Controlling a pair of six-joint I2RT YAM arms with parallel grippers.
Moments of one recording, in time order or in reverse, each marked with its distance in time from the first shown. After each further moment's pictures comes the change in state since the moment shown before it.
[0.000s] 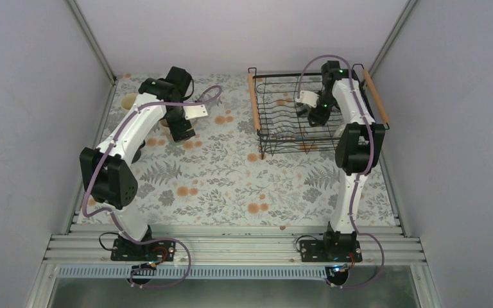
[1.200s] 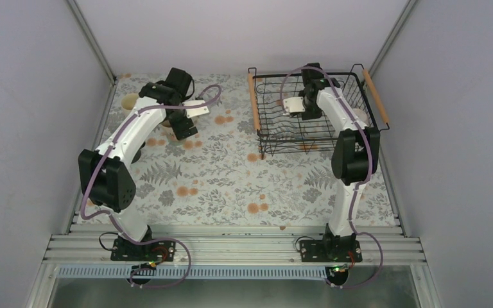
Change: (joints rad) left arm -0.010 -0.023 -0.059 0.124 -0.016 -0.040; right arm 0.161 -0.161 -0.261 0.304 0.230 -0.326
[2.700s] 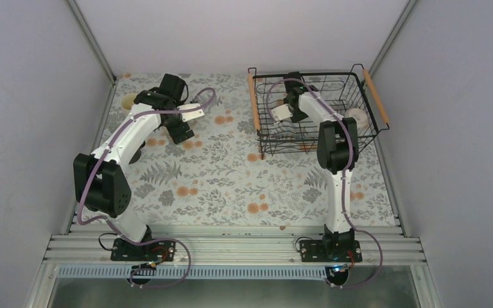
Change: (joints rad) left arm 0.043 -0.067 -0.149 0.124 0.022 -0.006; right arm 0.066 0.230 0.061 0.181 0.119 -0.247
